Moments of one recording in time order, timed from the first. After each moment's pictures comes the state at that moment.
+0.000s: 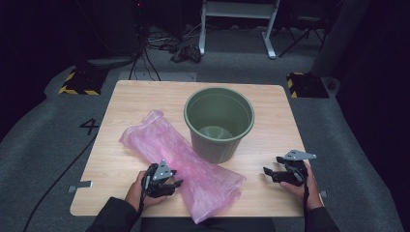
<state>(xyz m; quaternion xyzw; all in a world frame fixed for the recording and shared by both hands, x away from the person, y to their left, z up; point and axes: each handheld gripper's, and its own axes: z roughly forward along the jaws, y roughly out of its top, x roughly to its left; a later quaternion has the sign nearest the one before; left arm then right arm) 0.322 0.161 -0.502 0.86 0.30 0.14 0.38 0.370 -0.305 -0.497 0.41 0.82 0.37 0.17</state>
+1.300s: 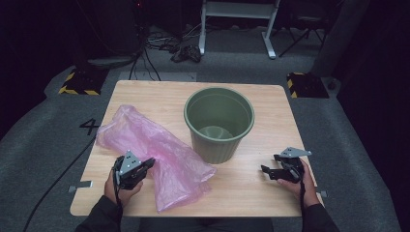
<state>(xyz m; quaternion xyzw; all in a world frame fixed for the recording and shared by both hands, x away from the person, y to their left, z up) 0.318 0.234 -0.475 0.78 0.39 0.23 0.44 0.381 -0.297 -0.498 0.40 0.82 0.36 0.17</state>
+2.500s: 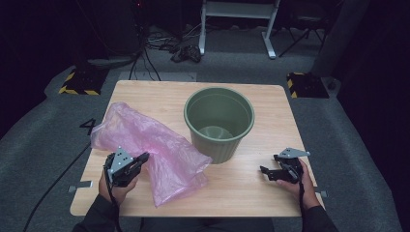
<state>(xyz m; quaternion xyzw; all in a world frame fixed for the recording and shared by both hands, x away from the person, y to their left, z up) 0.315 0.245 -0.454 0.75 0.39 0.26 0.47 0.381 -0.295 -0.501 0.40 0.83 0.36 0.17</state>
